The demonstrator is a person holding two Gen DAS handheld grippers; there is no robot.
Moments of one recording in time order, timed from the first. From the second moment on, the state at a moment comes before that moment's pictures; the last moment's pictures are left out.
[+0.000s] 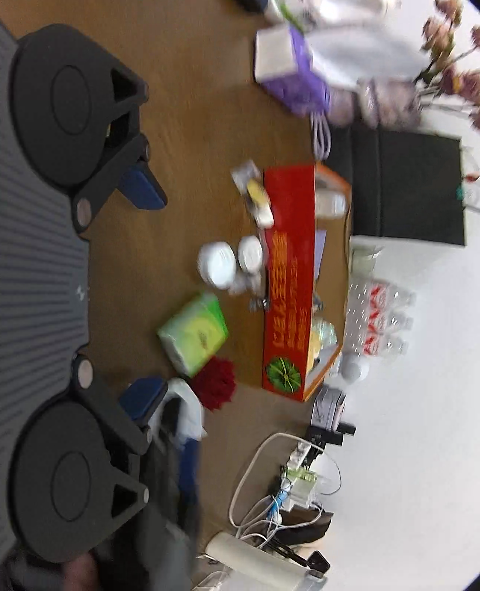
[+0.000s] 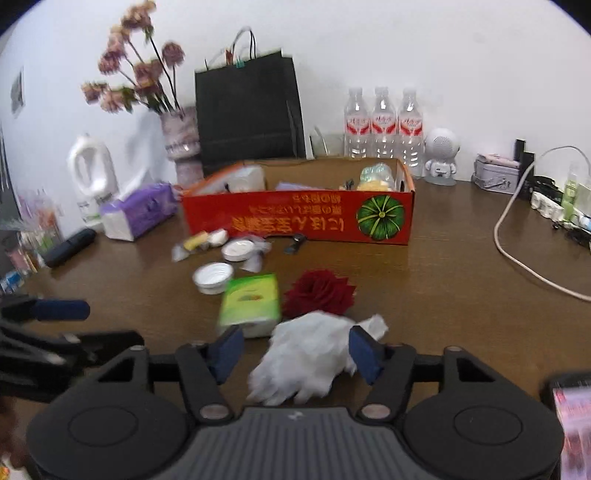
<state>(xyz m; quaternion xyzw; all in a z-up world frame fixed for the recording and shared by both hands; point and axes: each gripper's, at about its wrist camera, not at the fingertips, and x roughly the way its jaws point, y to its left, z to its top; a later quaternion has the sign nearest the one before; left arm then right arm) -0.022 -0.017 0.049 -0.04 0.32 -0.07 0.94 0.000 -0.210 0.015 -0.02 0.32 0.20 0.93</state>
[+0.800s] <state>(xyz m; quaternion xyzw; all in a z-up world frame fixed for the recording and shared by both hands) 0.042 -0.067 0.014 0.02 0.37 -0.03 0.93 -0.003 -0.240 0.003 -0.03 0.33 0.22 0.92</state>
